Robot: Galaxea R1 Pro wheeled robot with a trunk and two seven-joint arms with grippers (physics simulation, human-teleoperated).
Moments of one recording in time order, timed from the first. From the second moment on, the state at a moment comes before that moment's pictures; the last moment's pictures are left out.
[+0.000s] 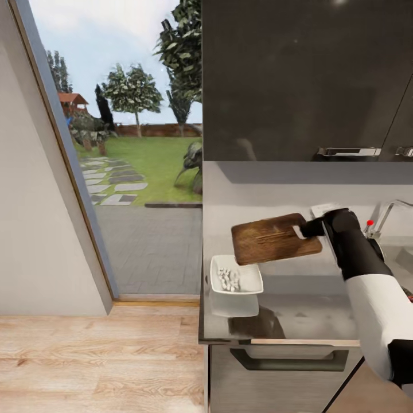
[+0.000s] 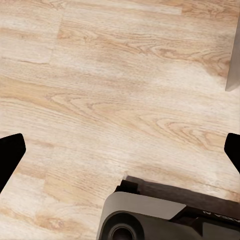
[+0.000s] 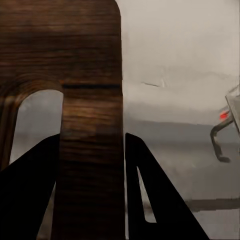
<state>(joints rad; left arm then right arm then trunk) -0.29 -0.08 -0.31 0.07 0.42 -0.45 0.24 -1.04 -0.22 -0.02 -1.02 0.33 0.98 0.29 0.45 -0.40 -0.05</state>
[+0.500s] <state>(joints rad) -0.29 -0.08 -0.31 0.07 0.42 -0.45 0.25 -1.04 -0.24 -0.08 -1.02 0.35 0.98 0.41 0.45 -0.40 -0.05</state>
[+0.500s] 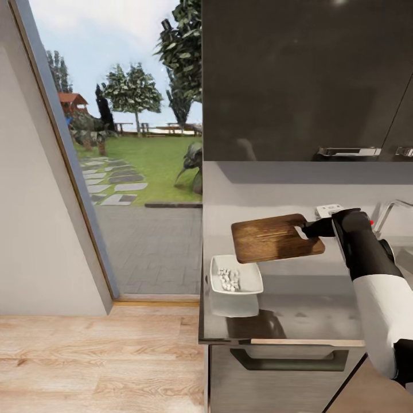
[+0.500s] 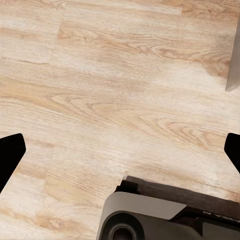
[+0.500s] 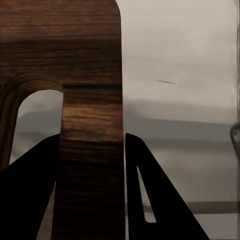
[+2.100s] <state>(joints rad) -0.29 -0.09 -0.31 0.07 0.42 -0.45 0.25 -1.04 -0.25 -0.19 -0.91 0.35 0.87 0.41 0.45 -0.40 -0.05</state>
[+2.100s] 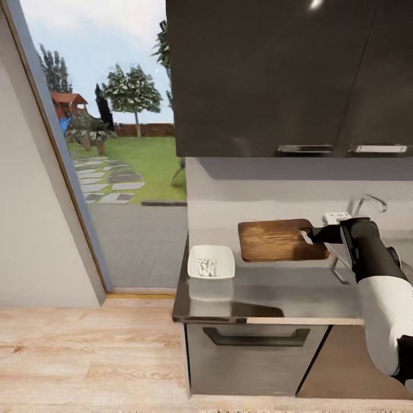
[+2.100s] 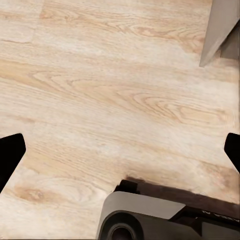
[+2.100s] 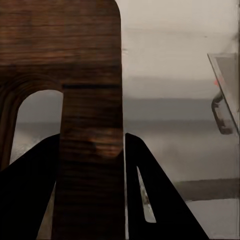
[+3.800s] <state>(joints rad) -0.29 -0.08 -0.31 0.07 0.42 -0.45 0.25 -1.04 -0.27 -0.56 -0.64 0.36 0.61 0.01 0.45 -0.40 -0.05</state>
